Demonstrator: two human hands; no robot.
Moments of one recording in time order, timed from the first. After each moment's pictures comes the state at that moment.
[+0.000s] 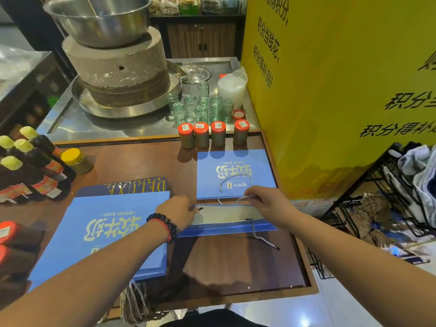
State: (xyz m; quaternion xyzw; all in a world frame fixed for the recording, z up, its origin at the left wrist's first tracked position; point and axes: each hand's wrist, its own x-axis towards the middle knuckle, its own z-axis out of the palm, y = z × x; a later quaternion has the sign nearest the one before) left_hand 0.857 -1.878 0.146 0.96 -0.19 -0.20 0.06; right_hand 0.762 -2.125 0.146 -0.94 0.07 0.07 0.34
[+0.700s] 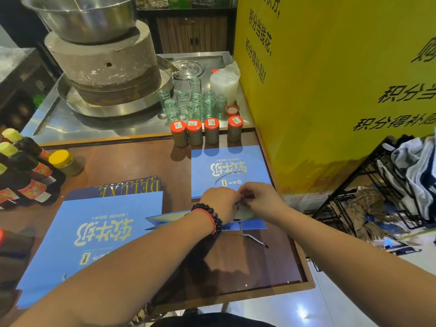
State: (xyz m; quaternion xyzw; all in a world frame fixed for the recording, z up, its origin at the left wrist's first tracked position) left_hand 0.840 -1.979 0.147 0.90 -0.42 -0.14 0.02; right_hand 0.774 -2.117 0.142 -0.90 0.12 0.06 0.41
